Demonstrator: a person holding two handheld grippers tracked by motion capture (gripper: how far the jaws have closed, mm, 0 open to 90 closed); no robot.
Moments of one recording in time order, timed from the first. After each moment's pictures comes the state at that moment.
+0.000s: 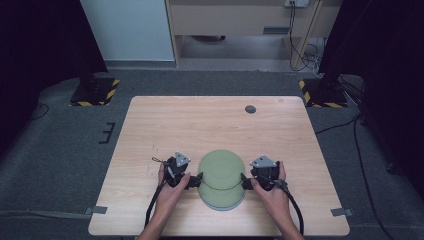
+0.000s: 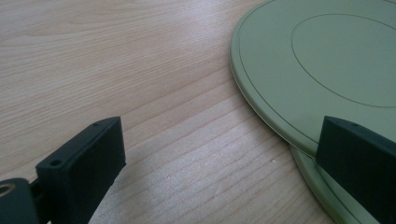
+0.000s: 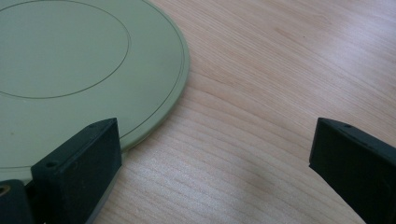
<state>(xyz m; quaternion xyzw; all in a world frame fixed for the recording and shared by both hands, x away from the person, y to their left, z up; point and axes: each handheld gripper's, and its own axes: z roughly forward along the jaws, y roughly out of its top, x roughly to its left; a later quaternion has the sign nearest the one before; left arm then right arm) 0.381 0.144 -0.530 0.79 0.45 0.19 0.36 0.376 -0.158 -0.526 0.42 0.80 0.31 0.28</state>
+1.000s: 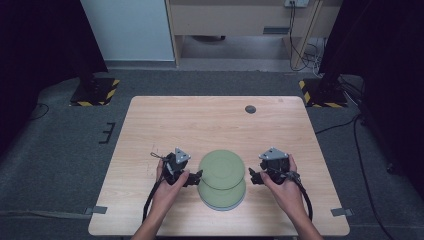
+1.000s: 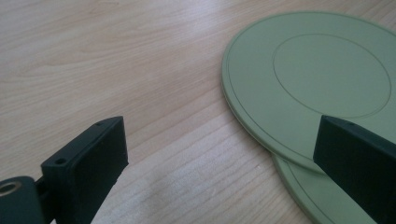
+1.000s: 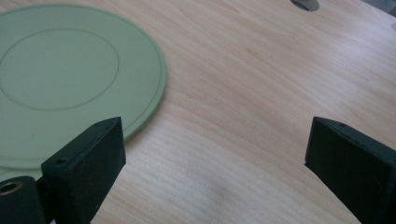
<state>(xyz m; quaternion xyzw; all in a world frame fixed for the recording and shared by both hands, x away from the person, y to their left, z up) 0.381 0.144 -0.499 0.81 0.44 0.19 0.35 0.380 -0.180 -0.482 0.41 0.82 0.30 0.26</state>
